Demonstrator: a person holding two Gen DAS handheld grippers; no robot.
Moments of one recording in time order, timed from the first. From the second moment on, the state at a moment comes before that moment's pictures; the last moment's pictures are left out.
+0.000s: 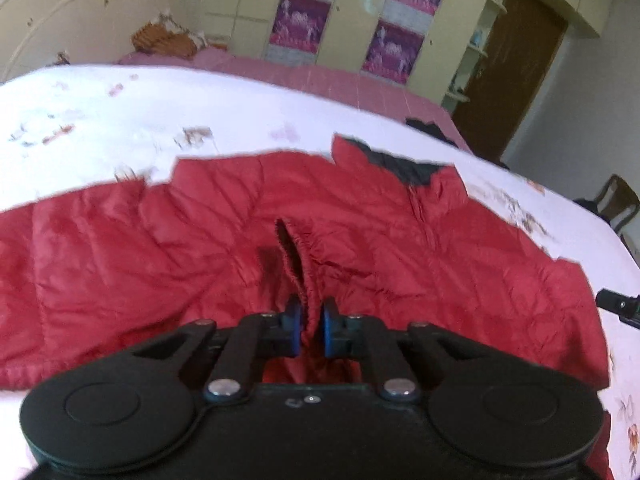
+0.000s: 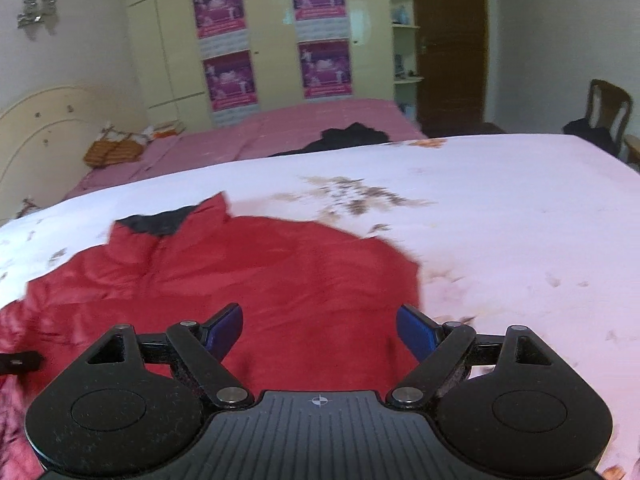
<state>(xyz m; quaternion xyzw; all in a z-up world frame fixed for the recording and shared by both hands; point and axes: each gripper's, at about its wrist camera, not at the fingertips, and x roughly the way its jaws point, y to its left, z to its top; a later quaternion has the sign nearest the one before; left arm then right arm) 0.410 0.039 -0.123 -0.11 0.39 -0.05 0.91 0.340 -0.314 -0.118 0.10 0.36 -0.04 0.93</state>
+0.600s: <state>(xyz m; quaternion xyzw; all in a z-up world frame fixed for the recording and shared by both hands) 0.411 0.052 -0.145 -0.05 0.40 0.00 0.92 0.409 -0.372 -0.183 0.18 0.45 -0.03 0.88</state>
